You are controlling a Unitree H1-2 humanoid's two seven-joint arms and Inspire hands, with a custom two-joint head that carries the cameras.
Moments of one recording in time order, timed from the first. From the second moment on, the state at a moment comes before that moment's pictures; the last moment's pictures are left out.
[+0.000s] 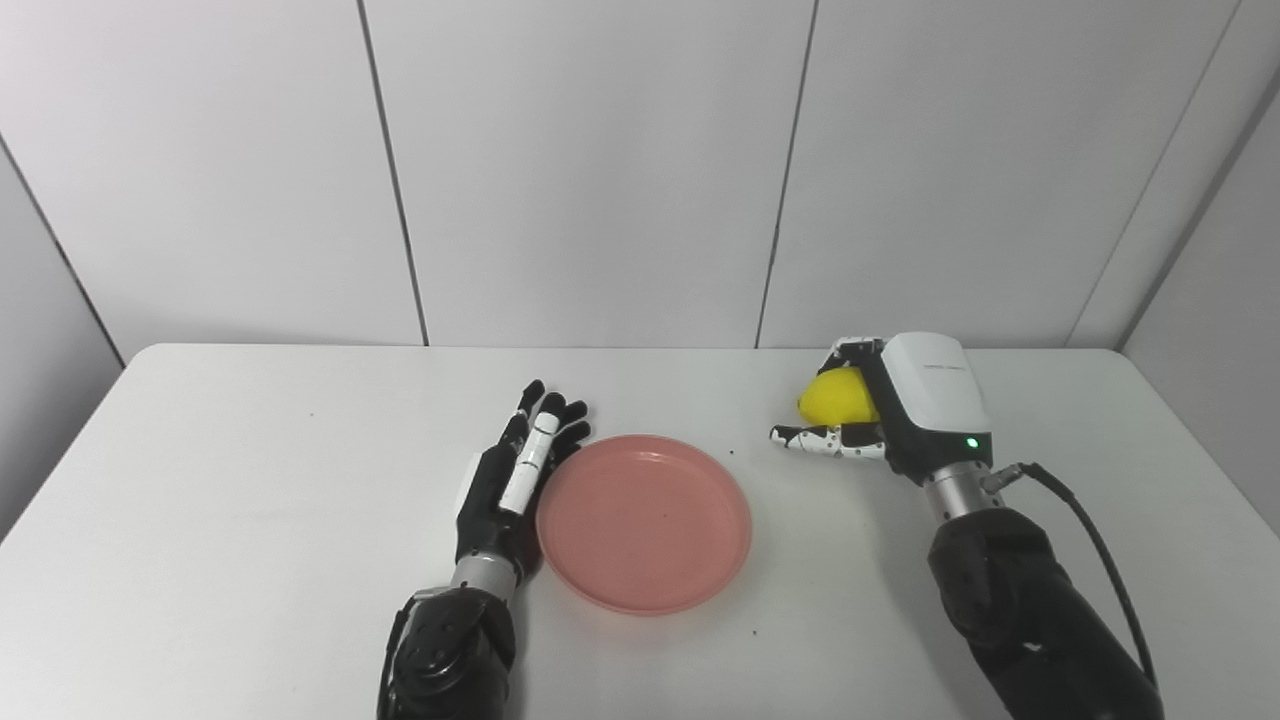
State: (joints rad) left arm -0.39 -0.16 0.02 0.27 -0.15 0.17 -0.01; right arm -0.45 -0.41 0.27 0.13 -0.82 0.12 -0.19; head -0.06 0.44
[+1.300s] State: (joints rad) left arm -0.40 -0.19 0.02 0.30 -0.14 0.14 0.00; right arm -0.53 -0.30 0.38 0.14 -0.82 0.05 -0.05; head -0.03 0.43
